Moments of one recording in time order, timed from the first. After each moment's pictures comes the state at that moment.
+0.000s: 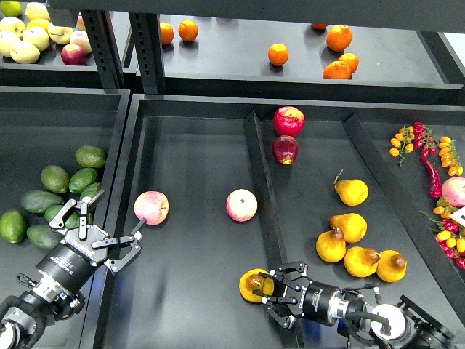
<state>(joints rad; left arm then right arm) 0.22 0.00 -1.50 -1.30 -0.06 -0.49 0.49 0.25 -0.09 0.92 0.60 -0.09 0.58 -0.49</state>
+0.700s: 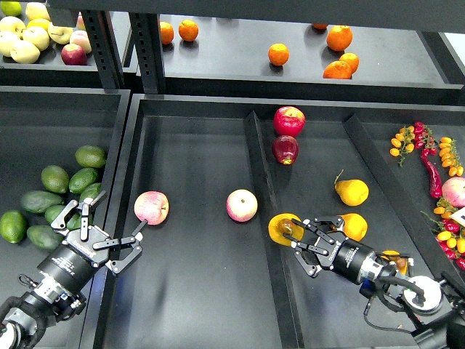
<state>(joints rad) 0.22 0.00 -1.49 -1.30 -0.06 -0.49 0.49 0.27 -0.22 1.04 0.72 0.04 0.58 -0.49</state>
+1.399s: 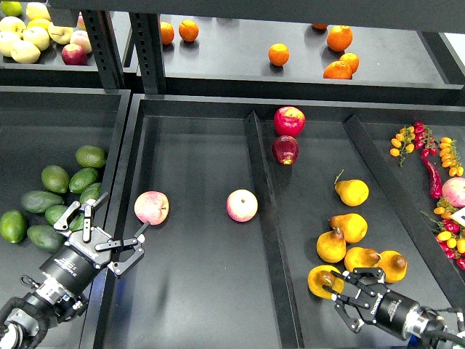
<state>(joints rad) 0.22 0.00 -1.48 -1.30 -0.06 -0.49 0.49 0.02 -0.39 1.03 0.80 0.08 0.58 -0.49</state>
